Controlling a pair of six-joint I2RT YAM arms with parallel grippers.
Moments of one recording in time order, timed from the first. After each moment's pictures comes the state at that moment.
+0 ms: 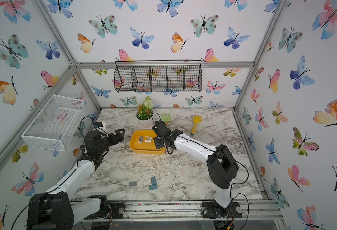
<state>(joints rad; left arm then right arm) -0.01 1.16 0.62 0.17 0.24 -0.45 0.87 1.88 1.51 -0.57 0.13 0.33</state>
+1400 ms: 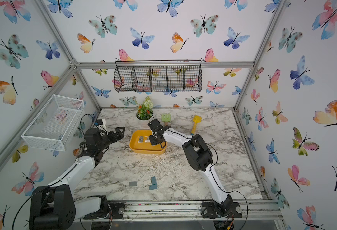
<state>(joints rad) 0.01 1.22 0.66 0.19 0.29 -0.45 0.79 2.31 1.83 -0.55 0.00 0.27</state>
